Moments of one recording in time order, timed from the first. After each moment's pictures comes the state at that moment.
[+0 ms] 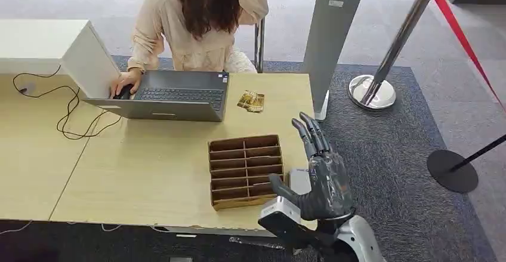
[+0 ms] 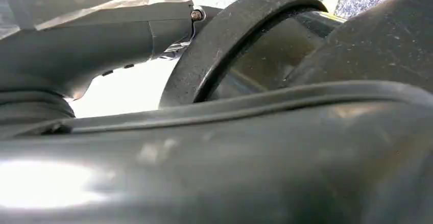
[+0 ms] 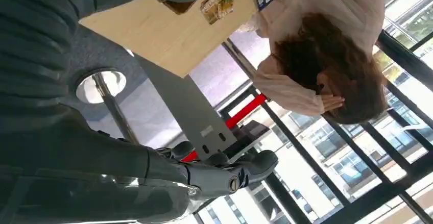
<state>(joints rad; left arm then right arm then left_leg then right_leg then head) -0.11 -0.04 -1.08 -0.17 0.07 0.01 0.37 -0.13 -0.20 0.74 -2.01 0.88 -0.39 0.38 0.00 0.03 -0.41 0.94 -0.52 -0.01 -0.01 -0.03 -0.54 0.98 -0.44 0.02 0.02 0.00</state>
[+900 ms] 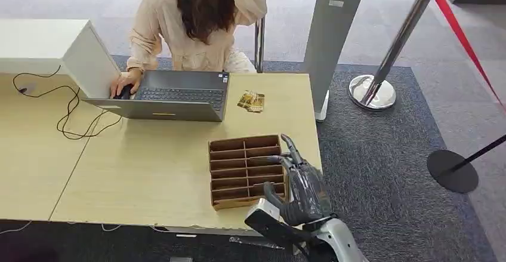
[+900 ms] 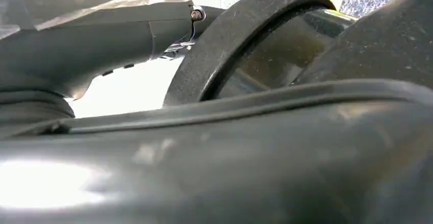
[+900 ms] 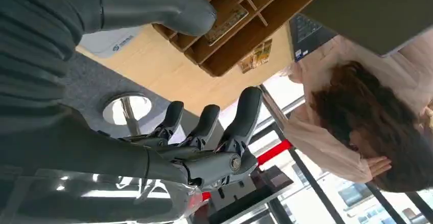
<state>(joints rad) -0.11 -0.04 -1.08 -0.18 0.07 0.00 0.41 -0.14 -0.19 0.81 -1.80 0.83 -0.42 0.38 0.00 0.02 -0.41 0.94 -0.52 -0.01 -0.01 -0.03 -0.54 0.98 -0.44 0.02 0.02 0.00</state>
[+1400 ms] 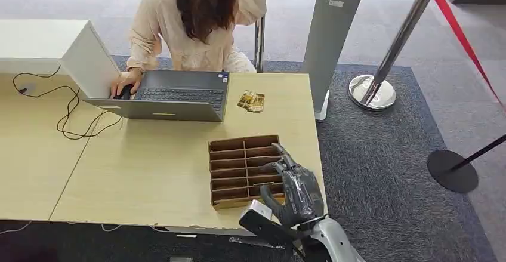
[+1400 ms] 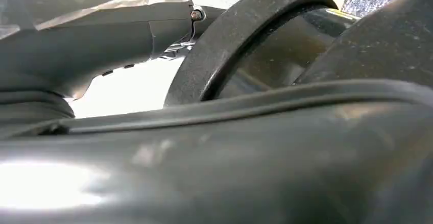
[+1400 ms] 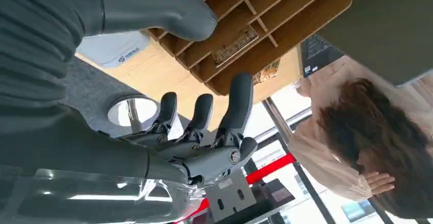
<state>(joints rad) -0.12 -0.04 -1.08 -0.18 0.07 -0.01 0.42 -0.16 -0.18 0.84 -1.74 0.83 -0.40 0.38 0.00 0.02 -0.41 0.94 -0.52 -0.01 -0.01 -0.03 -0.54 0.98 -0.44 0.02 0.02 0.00</state>
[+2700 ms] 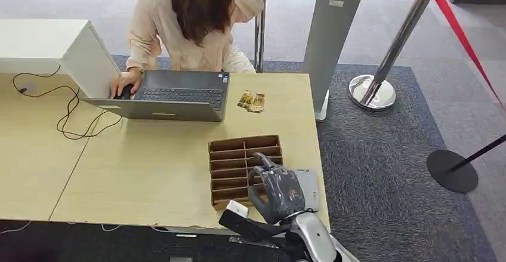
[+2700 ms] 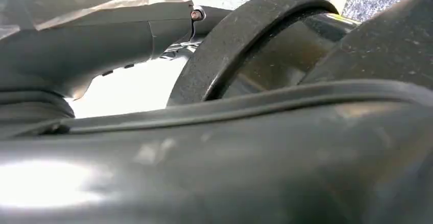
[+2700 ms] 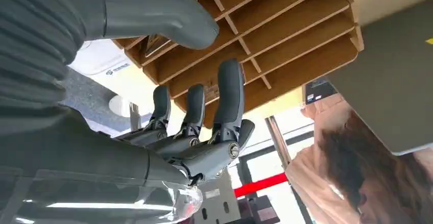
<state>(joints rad) -0.12 -0.04 -1.08 -0.18 0.05 -0.01 0.42 -0.24 -0.11 0.90 -1.57 0.90 -0.34 0.40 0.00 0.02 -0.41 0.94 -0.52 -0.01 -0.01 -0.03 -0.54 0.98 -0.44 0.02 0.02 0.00</state>
